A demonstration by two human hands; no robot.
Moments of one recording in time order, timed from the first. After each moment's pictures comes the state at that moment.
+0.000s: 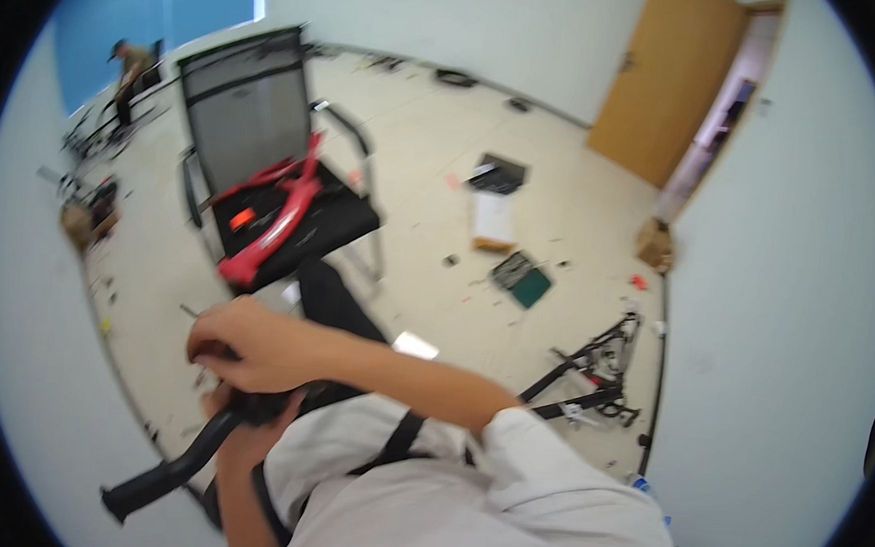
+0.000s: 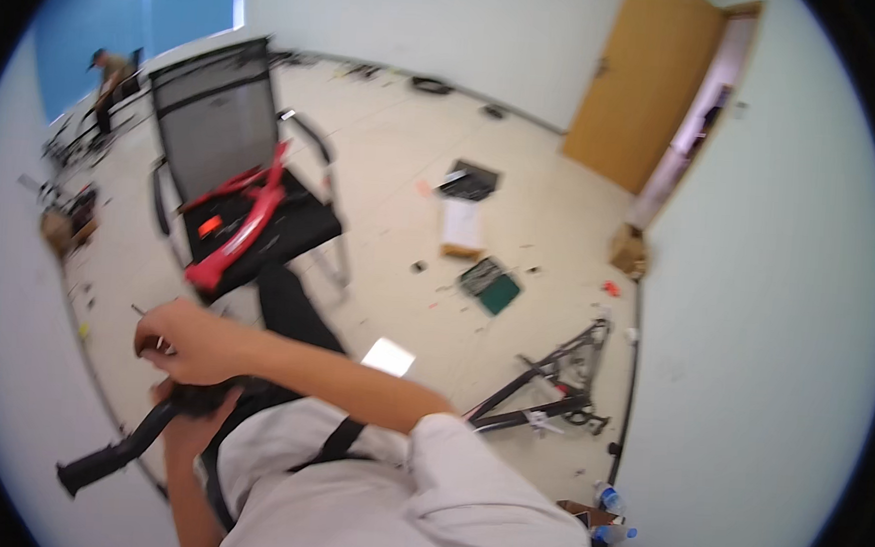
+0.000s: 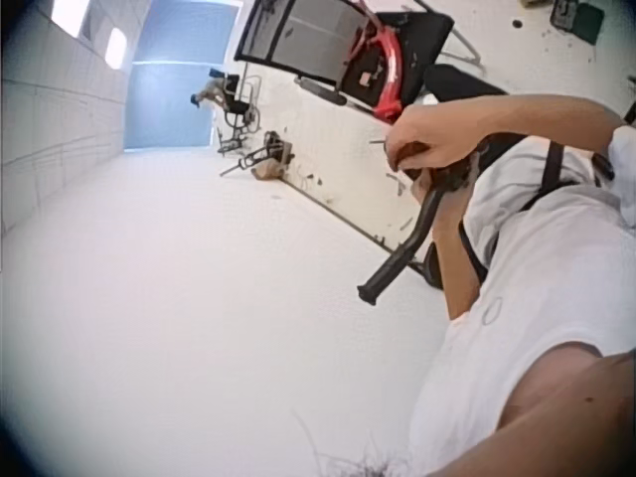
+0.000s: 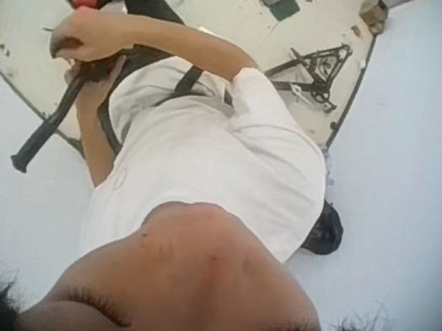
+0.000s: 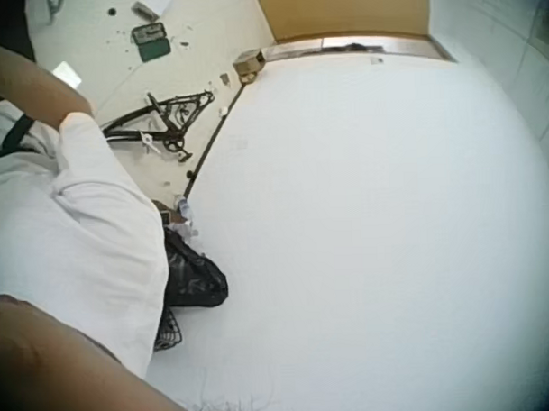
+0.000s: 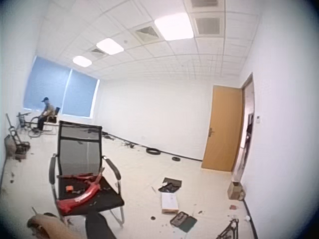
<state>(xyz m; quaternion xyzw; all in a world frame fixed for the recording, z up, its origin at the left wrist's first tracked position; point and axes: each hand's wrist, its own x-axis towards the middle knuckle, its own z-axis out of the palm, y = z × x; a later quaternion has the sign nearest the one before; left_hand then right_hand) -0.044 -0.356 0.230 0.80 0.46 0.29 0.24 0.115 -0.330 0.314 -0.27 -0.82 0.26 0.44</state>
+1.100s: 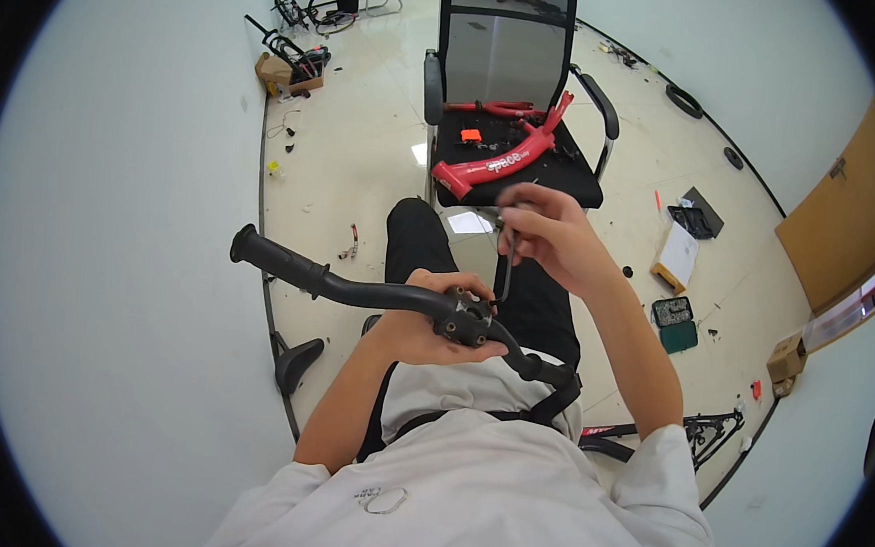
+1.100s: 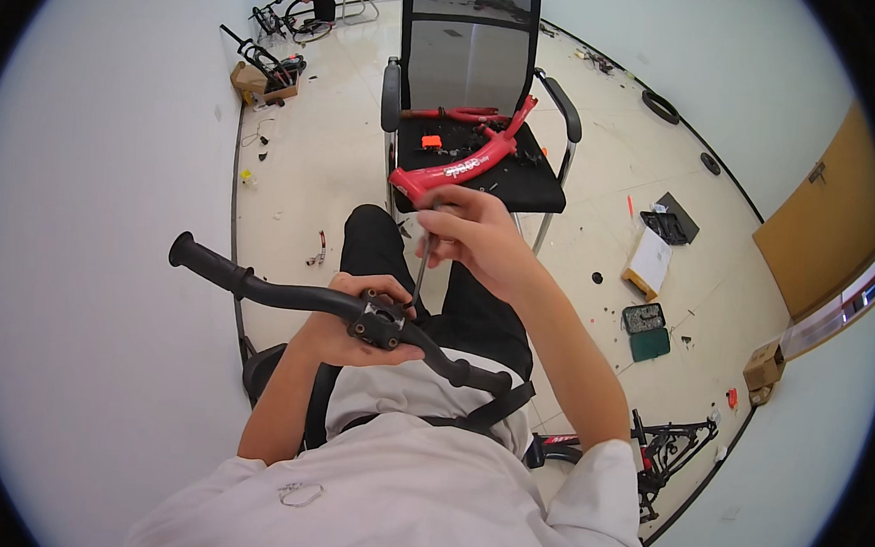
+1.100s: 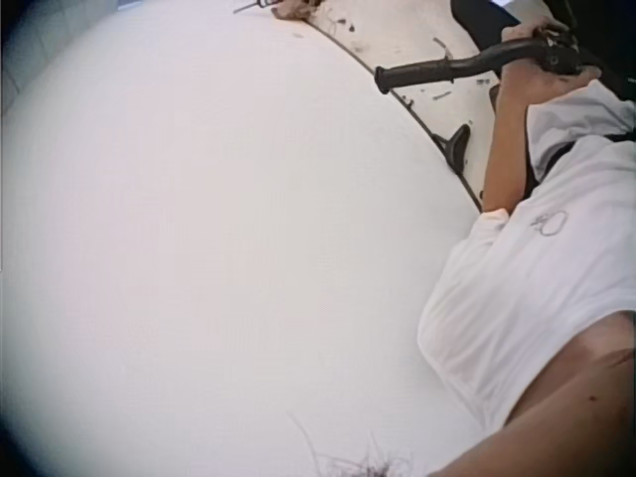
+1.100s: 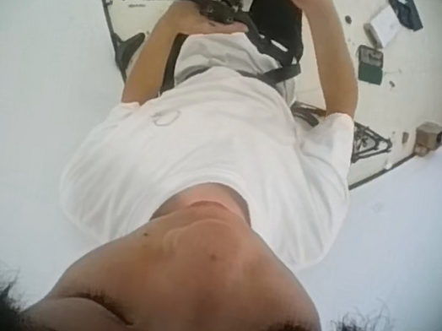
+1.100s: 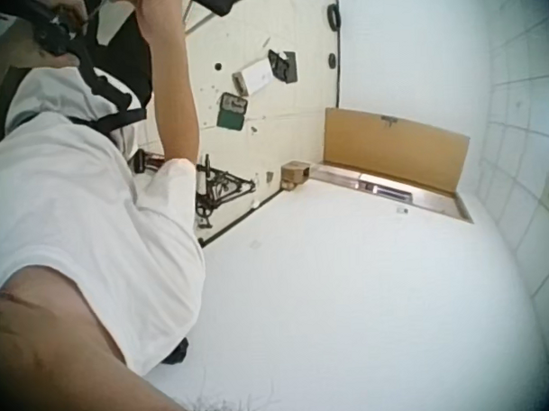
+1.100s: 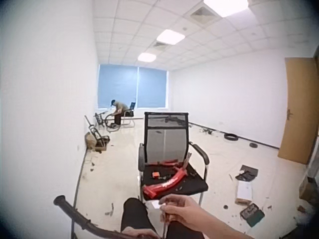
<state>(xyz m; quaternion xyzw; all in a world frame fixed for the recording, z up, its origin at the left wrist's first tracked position) -0.075 -0.349 0.250 0.78 0.24 0.42 0.39 0.138 -0.311 0.307 -0.33 -0.52 0.64 0.46</state>
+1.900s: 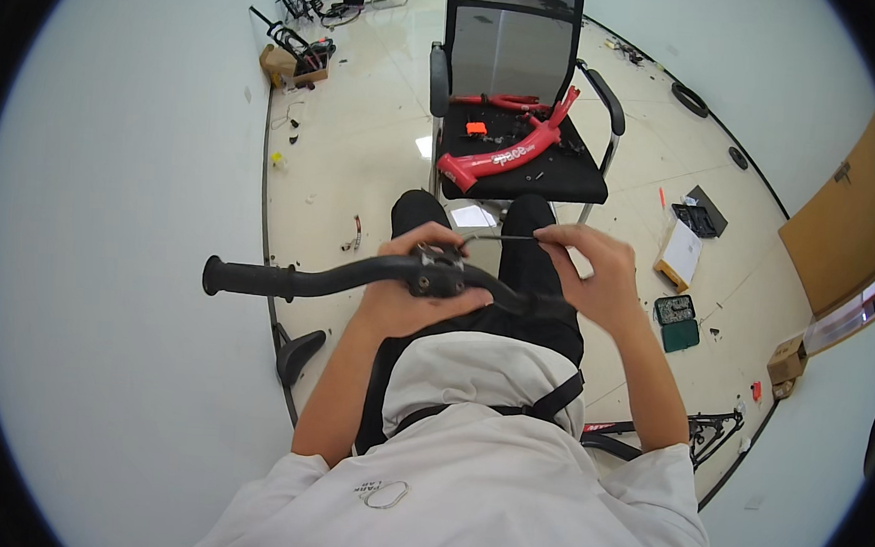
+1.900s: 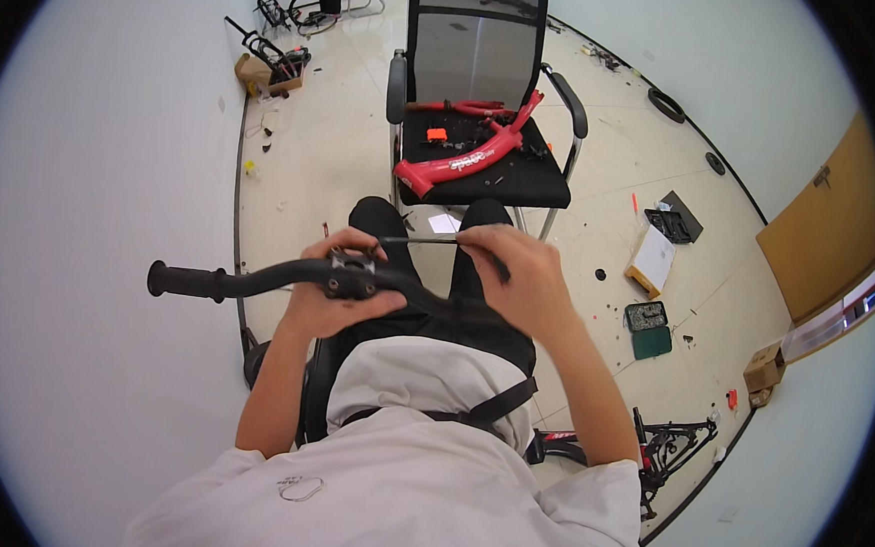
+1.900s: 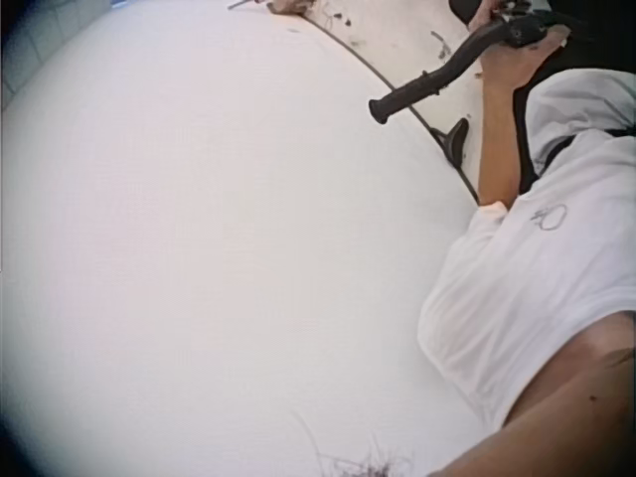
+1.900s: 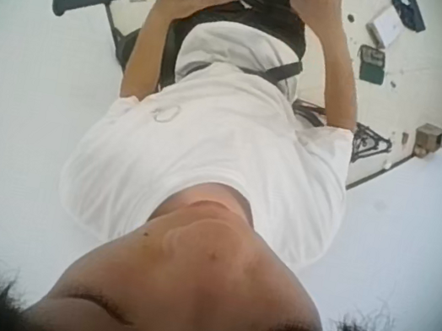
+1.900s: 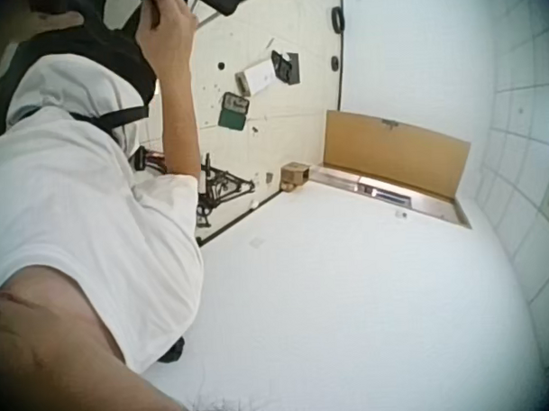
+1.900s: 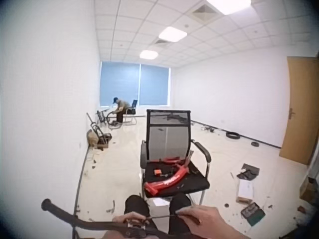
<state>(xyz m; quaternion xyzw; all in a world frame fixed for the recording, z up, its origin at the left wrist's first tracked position) -0.089 -0.340 0.251 0.70 0.33 0.50 0.40 0.159 -0.356 0.292 -0.40 -0.81 0.02 0.43</state>
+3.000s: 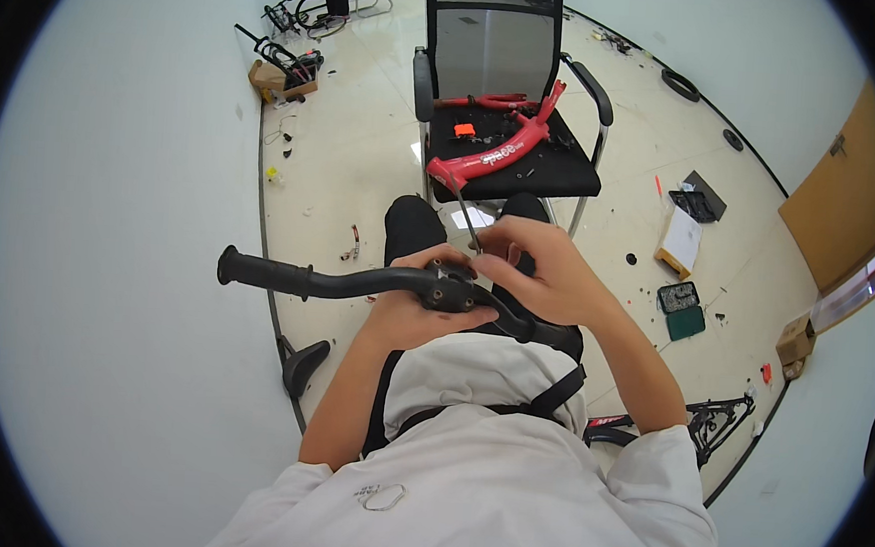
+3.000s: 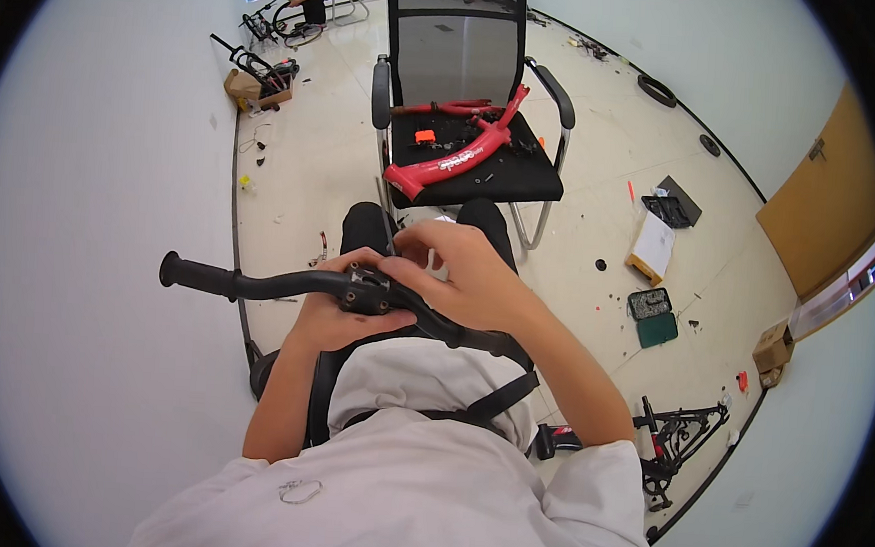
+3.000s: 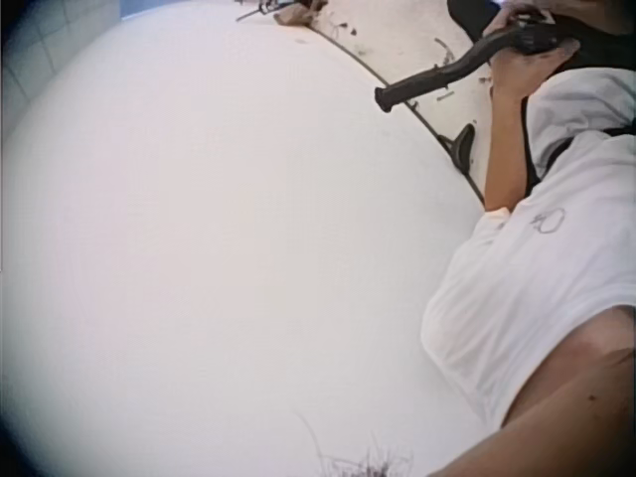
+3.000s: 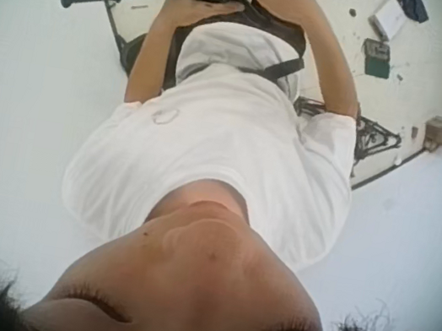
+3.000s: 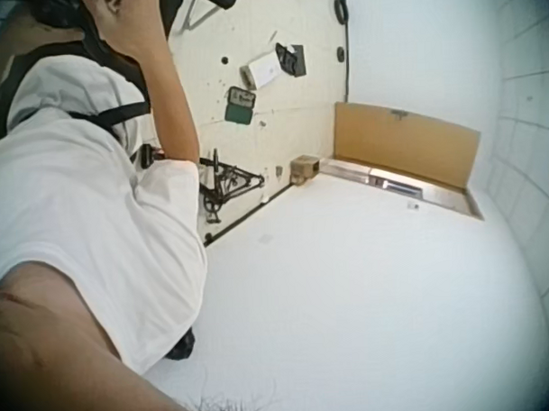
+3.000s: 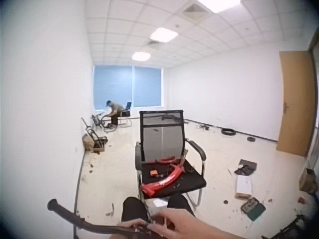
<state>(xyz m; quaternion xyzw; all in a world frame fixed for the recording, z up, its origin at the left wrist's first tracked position) -0.077 -0.346 0.248 0.72 0.33 0.44 0.43 0.130 -0.352 0.308 -0.39 -0.80 0.29 0.35</state>
